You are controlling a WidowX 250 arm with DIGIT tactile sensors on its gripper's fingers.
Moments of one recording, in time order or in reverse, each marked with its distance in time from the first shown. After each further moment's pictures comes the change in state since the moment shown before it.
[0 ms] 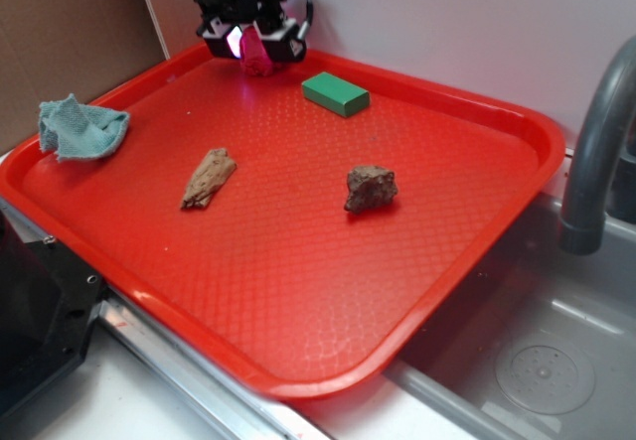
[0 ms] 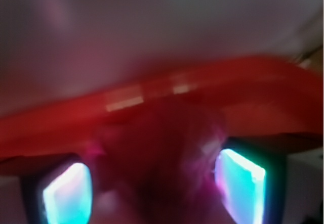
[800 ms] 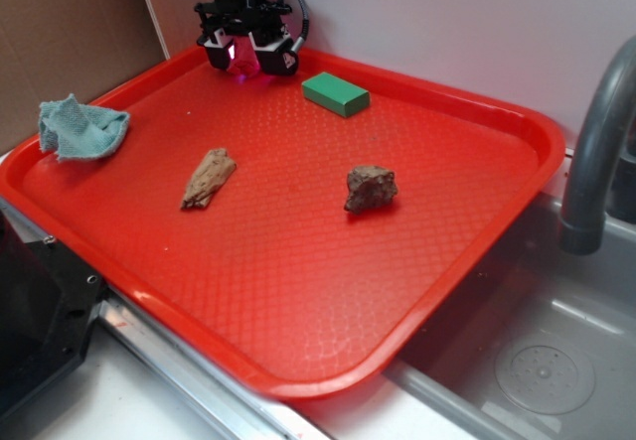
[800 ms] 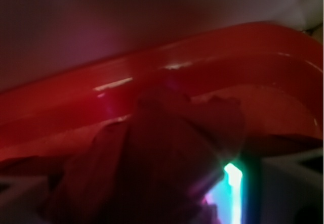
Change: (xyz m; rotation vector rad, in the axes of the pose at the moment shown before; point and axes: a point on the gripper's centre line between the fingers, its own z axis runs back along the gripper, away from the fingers) arm -0.005 0.004 0.000 0.039 0.048 0.035
